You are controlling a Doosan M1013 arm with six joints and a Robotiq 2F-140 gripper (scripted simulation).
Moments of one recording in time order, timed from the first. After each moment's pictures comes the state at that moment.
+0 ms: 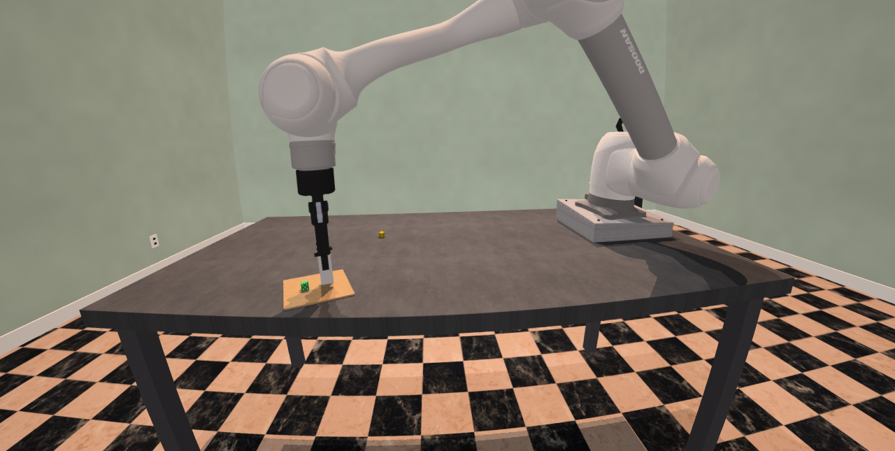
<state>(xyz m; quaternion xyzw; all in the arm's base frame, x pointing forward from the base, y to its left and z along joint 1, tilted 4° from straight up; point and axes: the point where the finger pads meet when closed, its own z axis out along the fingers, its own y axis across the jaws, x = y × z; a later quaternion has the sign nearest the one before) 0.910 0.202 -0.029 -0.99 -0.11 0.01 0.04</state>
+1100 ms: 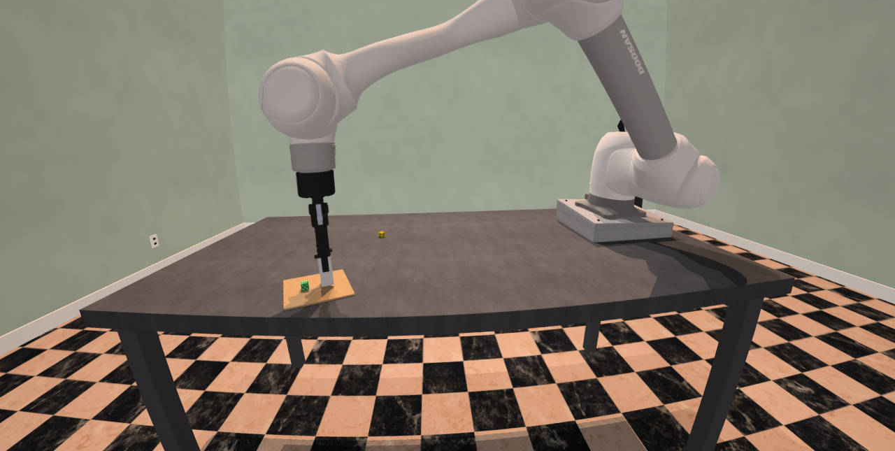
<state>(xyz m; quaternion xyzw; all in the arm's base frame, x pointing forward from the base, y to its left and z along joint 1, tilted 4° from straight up) 0.910 0.202 -0.033 -0.99 -0.11 0.01 0.04</state>
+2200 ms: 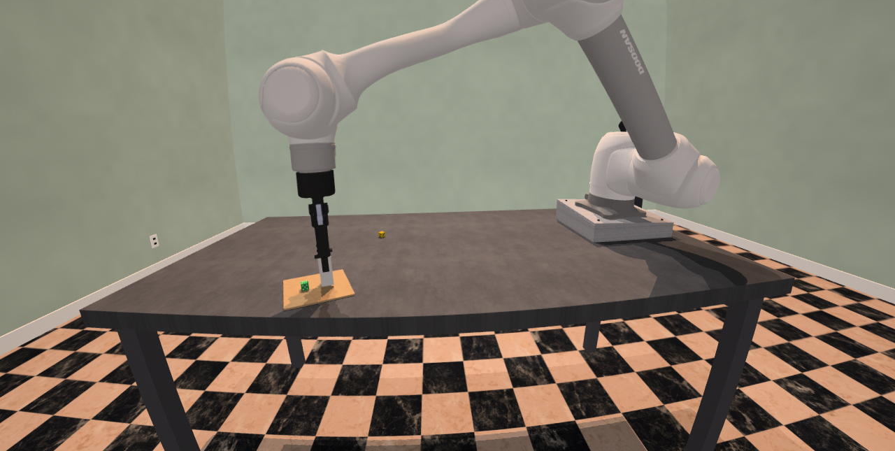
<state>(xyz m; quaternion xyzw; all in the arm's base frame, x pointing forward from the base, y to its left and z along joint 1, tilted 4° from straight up) 0.910 0.202 -0.033 -0.99 -0.11 0.01 0.04</state>
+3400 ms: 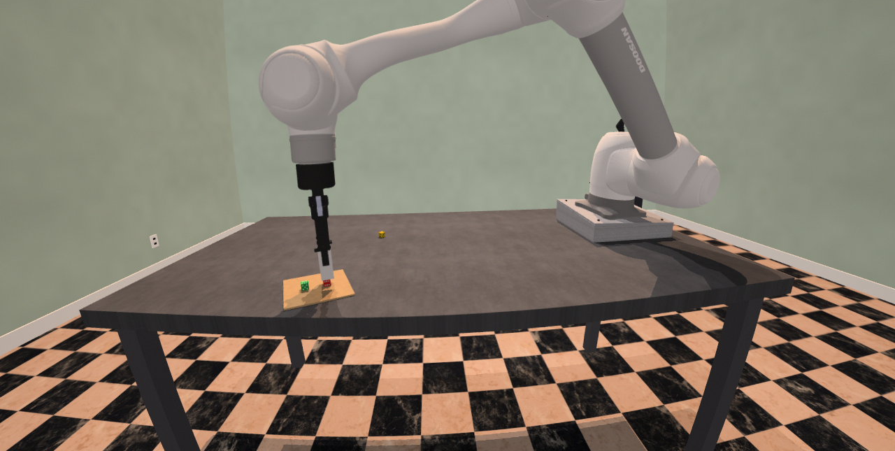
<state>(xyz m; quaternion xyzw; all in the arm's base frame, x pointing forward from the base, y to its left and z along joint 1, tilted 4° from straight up) 0.909 0.200 -0.017 -0.99 -0.11 0.01 0.04</state>
